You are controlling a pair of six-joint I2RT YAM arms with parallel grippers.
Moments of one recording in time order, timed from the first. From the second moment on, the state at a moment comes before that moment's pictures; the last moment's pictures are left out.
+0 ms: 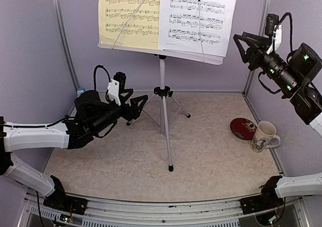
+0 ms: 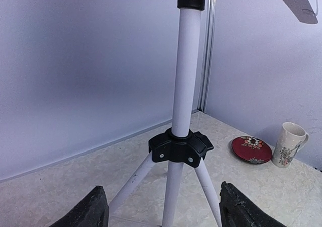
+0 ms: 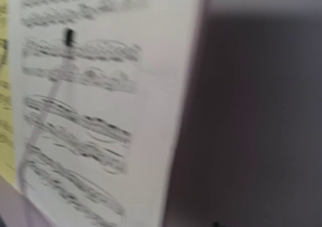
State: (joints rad) left arm -0.84 1.32 0.79 0.58 -0.16 -0.04; right arm 0.63 0.97 1.25 0.06 0.03 -0.06
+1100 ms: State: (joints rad) left arm -0.83 1.32 0.79 0.58 -0.14 -0.04; right arm 0.48 1.06 1.22 0.06 -0.32 0.12
